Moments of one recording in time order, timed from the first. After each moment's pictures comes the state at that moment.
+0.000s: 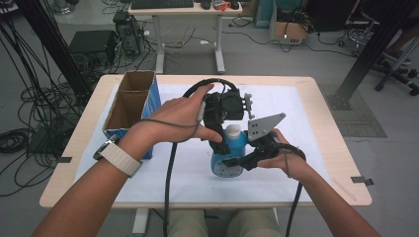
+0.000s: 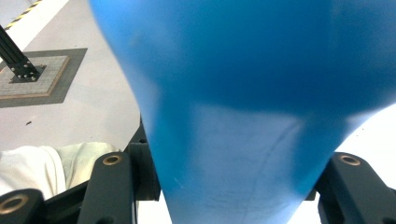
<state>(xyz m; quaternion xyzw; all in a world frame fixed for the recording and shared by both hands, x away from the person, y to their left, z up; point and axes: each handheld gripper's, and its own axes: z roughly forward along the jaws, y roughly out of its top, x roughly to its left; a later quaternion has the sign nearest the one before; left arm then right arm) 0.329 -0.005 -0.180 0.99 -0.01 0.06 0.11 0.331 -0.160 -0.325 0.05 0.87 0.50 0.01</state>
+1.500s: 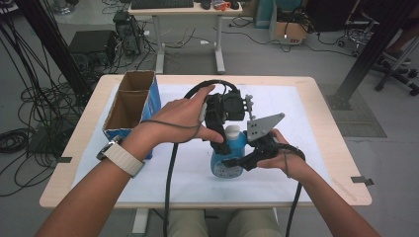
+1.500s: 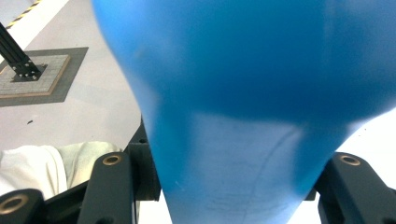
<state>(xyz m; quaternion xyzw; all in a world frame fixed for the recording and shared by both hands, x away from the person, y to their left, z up) 0.331 -0.008 -0.186 0.99 -0.01 0.06 0.11 0.332 -0.159 -0.325 0.05 0.87 0.50 0.01</state>
